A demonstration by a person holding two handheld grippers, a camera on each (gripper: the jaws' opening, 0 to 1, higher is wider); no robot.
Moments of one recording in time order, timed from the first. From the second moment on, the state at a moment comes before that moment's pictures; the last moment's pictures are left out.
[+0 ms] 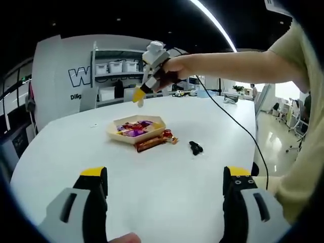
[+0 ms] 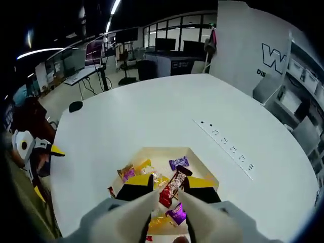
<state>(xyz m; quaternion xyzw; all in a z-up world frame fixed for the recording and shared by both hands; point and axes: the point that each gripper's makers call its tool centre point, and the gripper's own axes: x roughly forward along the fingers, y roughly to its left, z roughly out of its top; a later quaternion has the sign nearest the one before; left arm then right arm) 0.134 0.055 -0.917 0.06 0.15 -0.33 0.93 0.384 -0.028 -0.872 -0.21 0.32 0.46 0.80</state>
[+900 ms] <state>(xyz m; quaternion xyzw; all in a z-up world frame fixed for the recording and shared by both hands) 0.132 0.047 -0.918 0.07 0.15 -0.33 0.93 0.331 -0.040 -0.895 -0.22 0.31 0.51 0.77</state>
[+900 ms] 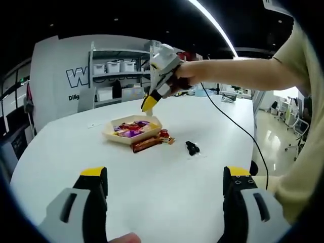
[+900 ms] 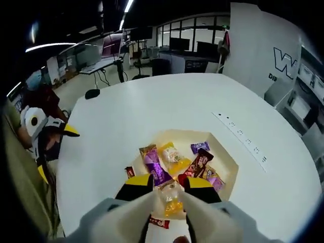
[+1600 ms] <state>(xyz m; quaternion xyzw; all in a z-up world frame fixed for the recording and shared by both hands) 0.133 0.044 -0.919 0.07 0.15 -0.34 0.93 0.274 -0.038 -0.903 -0.24 0.26 0.61 0.71</state>
